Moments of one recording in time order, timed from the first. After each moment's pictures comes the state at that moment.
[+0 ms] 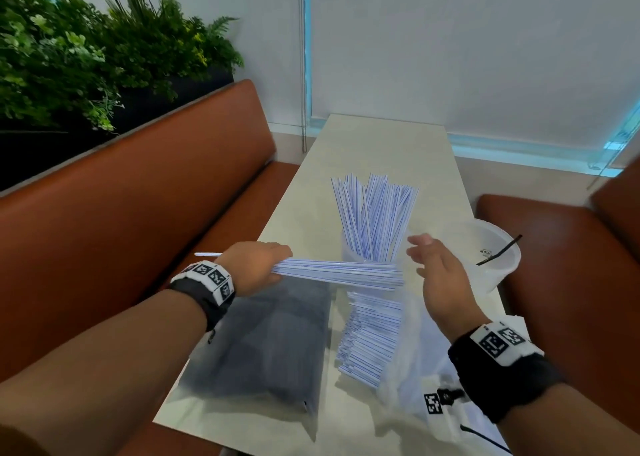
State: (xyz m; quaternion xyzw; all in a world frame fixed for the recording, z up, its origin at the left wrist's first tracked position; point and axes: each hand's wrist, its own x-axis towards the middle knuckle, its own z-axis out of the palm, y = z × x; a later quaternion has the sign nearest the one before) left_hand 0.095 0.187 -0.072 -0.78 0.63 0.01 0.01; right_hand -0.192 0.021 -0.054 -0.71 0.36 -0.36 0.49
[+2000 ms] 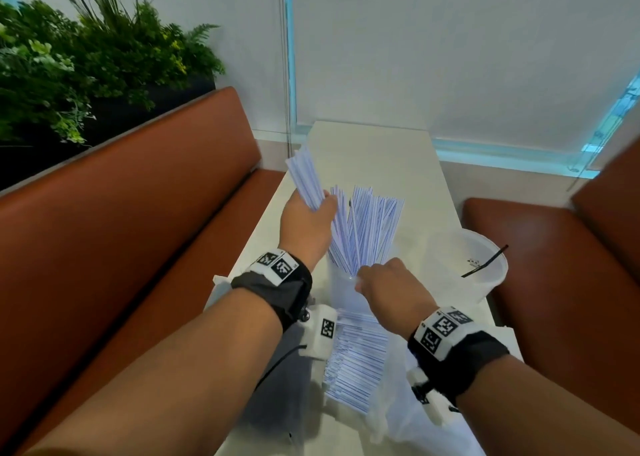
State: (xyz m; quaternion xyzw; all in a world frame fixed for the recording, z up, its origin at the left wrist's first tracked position) left_hand 0.014 0.062 -0.020 -0.67 0.28 0.10 -0.68; right_hand -0.153 -0.007 -0.070 -0.97 0.23 0.02 0.02
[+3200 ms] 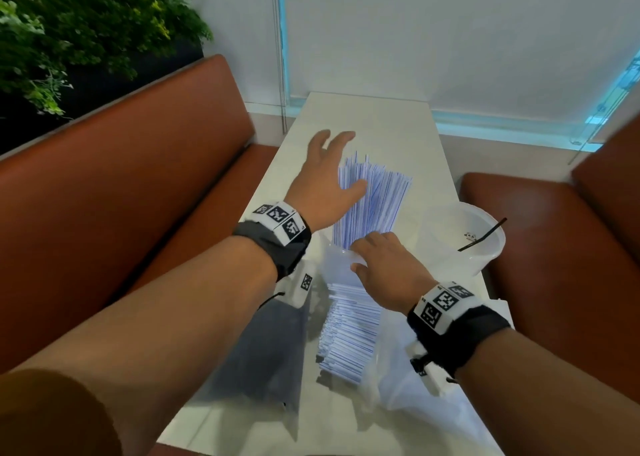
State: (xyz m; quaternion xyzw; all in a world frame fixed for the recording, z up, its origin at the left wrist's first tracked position) left_hand 0.018 0.047 -0.004 -0.73 0.54 0.04 -0.41; right_hand -0.161 -0.007 -0.075 -0.97 0.20 -0.07 0.07
